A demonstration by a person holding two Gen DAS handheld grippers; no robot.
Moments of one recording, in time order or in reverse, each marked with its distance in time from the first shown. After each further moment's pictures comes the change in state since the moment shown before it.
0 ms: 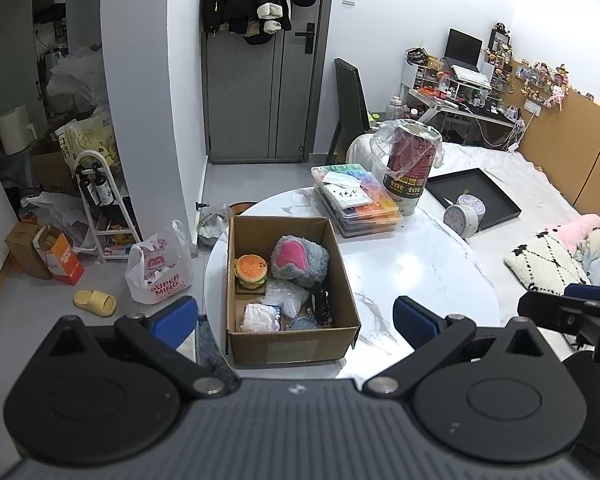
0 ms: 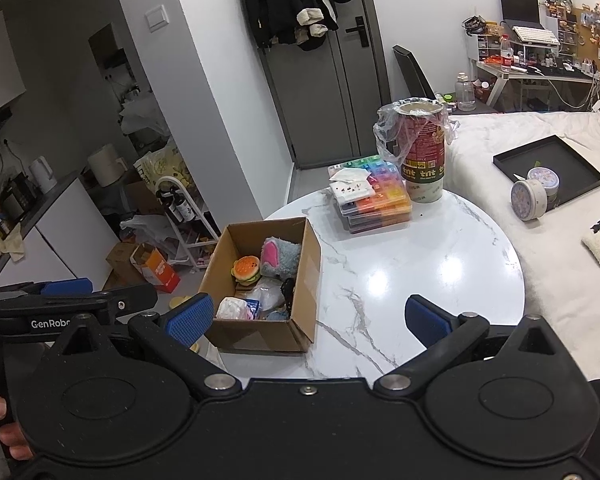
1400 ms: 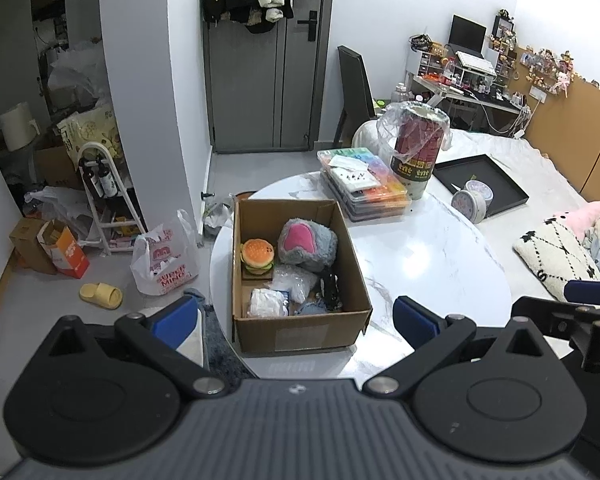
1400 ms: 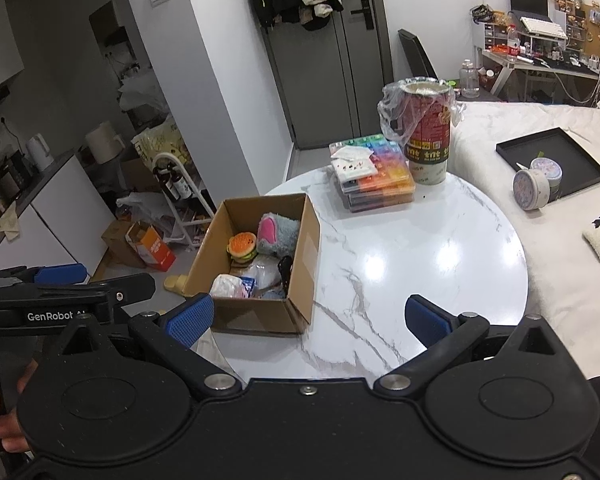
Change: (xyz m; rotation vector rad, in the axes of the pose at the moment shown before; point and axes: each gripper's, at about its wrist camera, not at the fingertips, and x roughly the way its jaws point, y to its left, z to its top) left arm 0.016 0.004 -0.015 0.012 0.036 0.020; right arm 0.016 0.008 -0.008 -0.029 0.066 -0.014
